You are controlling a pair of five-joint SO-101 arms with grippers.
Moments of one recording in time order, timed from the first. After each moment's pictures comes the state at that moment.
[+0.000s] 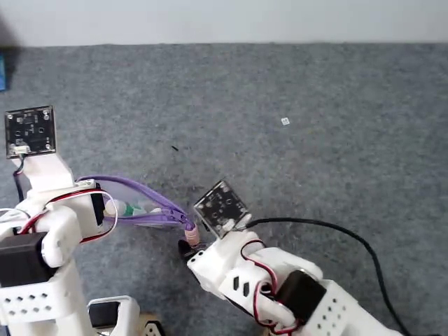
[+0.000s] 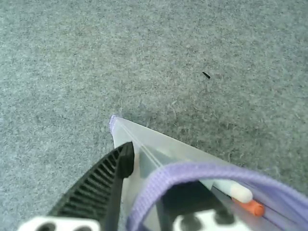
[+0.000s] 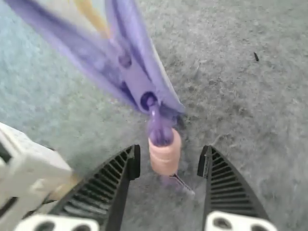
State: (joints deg) left arm -11.1 -48.7 20.9 96.9 9.9; right arm -56.7 -69.5 60.0 56.8 -11.4
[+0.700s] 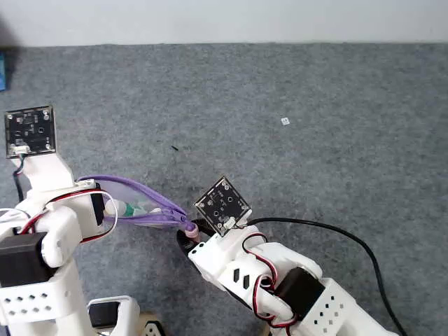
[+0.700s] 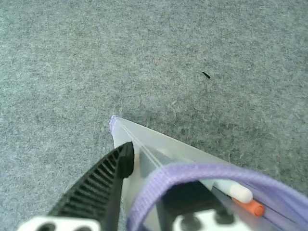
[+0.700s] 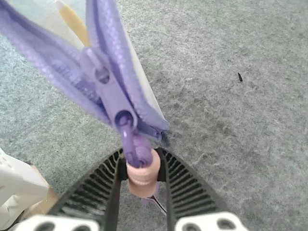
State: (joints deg) left arm -11.1 -48.7 20.9 96.9 9.9; right arm -53.3 -69.5 61.8 51.5 -6.5
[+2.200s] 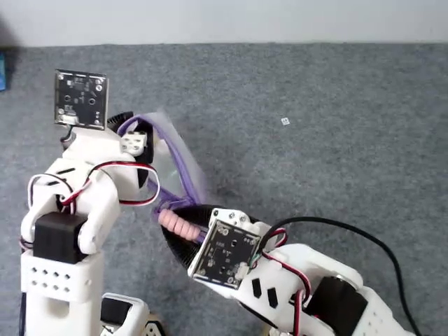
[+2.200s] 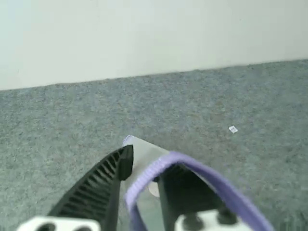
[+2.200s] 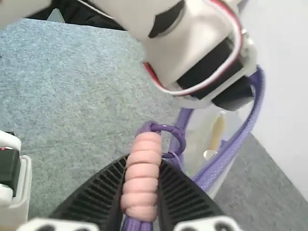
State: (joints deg) left arm 6.6 -47.3 20.6 69.0 8.8; right arm -58.6 -66.6 35.2 59.4 19.0
